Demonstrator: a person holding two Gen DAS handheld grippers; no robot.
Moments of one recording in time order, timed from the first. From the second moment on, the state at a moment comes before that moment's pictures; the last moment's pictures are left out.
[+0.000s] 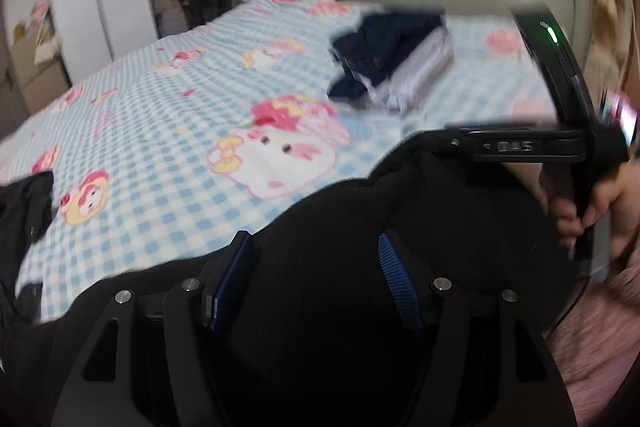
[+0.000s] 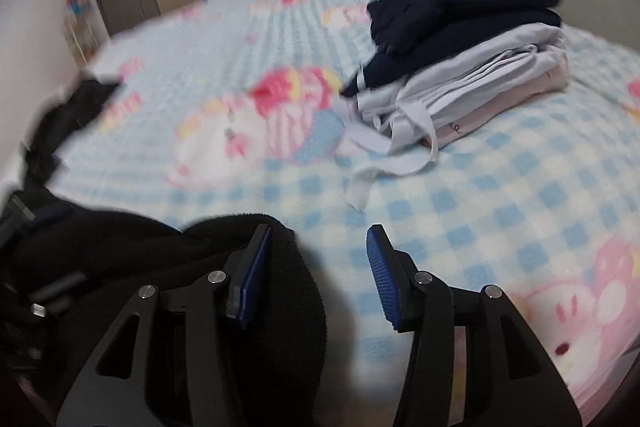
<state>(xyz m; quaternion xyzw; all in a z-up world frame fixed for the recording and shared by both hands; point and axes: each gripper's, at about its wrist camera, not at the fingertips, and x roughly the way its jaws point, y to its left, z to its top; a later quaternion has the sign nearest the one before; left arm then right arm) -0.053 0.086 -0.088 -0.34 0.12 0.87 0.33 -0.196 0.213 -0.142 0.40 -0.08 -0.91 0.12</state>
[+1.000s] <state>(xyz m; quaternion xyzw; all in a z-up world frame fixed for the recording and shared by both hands) -0.131 -0.129 -0.170 -0.55 -0.19 0.77 0.26 -0.219 0.164 -0.195 0.54 -0.23 -0.75 0.30</state>
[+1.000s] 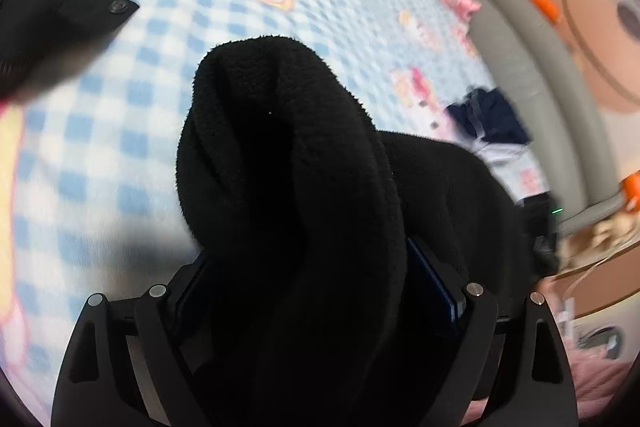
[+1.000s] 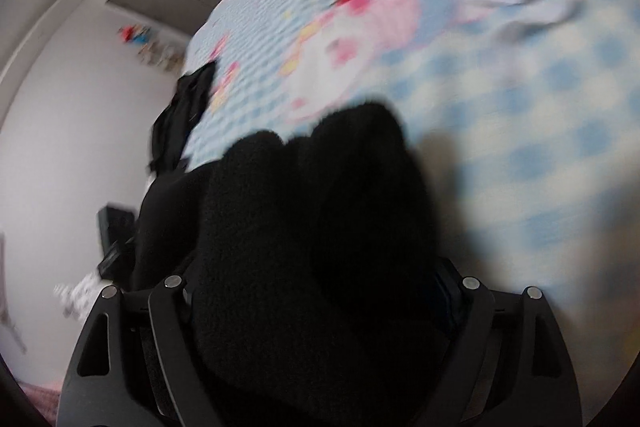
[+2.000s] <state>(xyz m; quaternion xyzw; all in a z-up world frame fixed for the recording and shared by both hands) -0.046 -0.155 -0.133 -0.50 -0.18 0.83 0.14 -0.175 0.183 -0.155 0.47 -0.14 -0.85 0.19</state>
